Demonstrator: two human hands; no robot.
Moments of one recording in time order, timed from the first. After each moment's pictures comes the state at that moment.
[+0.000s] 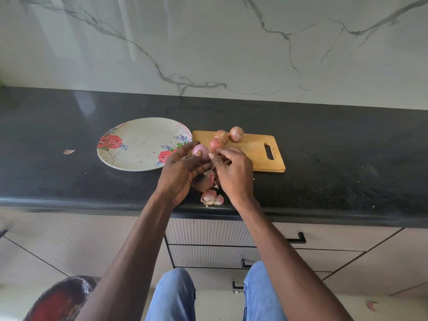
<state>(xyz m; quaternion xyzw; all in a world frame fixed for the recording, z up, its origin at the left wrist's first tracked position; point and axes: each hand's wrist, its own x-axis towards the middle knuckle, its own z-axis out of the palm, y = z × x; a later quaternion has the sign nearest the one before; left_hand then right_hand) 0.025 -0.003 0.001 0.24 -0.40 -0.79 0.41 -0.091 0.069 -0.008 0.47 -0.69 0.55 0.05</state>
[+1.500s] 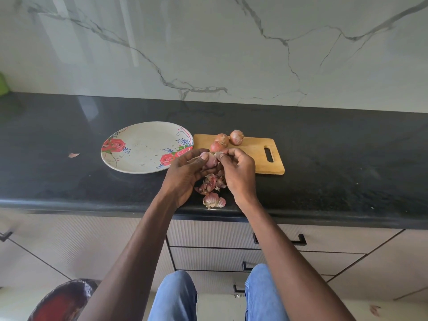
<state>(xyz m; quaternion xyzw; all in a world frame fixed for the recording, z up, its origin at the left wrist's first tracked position) 0.024 0.003 0.003 0.20 -0.47 -0.77 0.37 -0.096 0.071 -0.006 0.38 -0.64 0.66 -0.13</state>
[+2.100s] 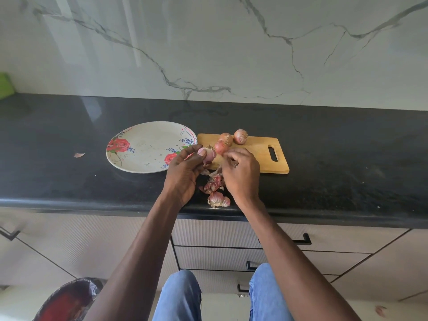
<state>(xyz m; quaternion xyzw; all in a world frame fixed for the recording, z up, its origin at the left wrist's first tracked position) 0.027 -0.005 -0.001 0.23 -0.40 -0.78 0.43 -0.092 0.069 -0.011 0.45 -0.70 0.55 0.09</state>
